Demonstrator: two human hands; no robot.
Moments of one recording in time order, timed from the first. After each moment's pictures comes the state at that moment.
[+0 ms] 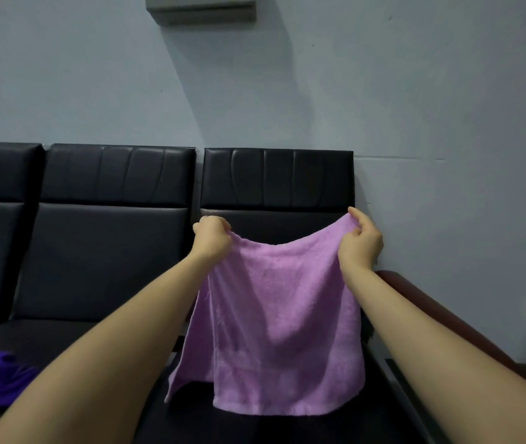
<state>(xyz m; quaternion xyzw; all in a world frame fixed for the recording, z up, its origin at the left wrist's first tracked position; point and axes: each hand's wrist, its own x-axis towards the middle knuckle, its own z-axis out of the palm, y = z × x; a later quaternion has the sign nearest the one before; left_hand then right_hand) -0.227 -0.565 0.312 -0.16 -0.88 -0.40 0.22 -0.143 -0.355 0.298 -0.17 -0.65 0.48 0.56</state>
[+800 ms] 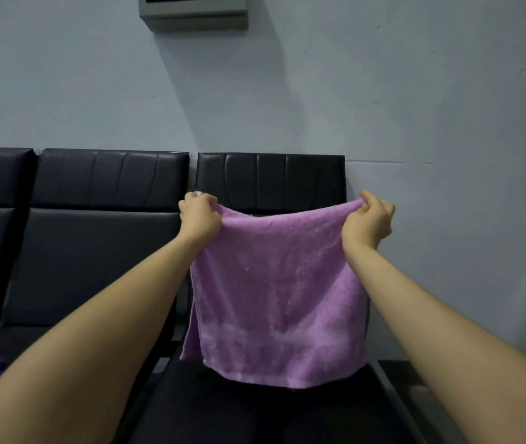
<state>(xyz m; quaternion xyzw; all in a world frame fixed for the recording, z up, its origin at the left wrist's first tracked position) -0.225 -0.571 0.349 -0.16 -0.85 -0.42 0.28 -0.129 -0.342 0.342 -0.18 -0.53 0.60 0.57</state>
